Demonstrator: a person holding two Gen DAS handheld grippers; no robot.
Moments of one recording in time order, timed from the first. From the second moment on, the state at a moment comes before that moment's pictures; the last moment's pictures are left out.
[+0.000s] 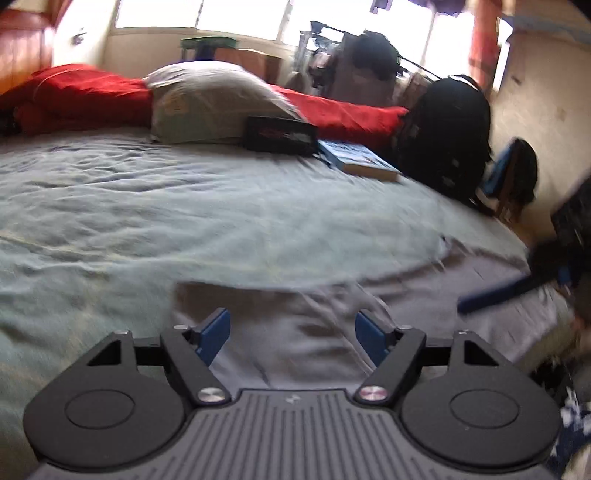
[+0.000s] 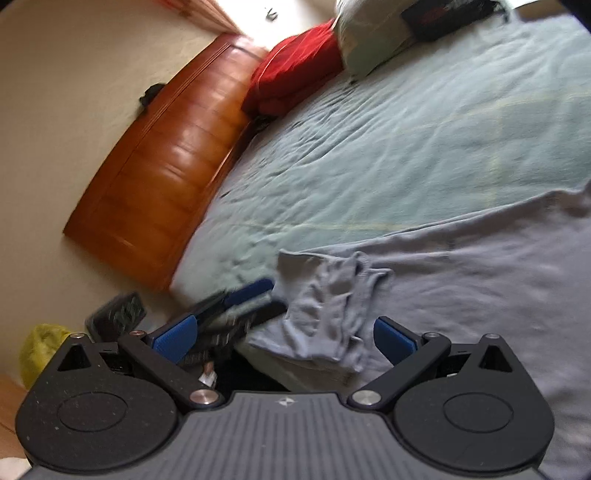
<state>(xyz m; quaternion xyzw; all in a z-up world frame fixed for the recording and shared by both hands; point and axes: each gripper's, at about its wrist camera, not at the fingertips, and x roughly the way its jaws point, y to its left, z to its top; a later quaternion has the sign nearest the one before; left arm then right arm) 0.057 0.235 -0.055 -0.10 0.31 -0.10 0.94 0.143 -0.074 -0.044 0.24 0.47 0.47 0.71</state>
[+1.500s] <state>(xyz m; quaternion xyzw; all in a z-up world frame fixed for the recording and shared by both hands) 0.084 0.245 -0.078 -0.13 0.30 -0.09 0.94 0.127 -0.028 -0.092 0.21 0.50 0.41 0.74</state>
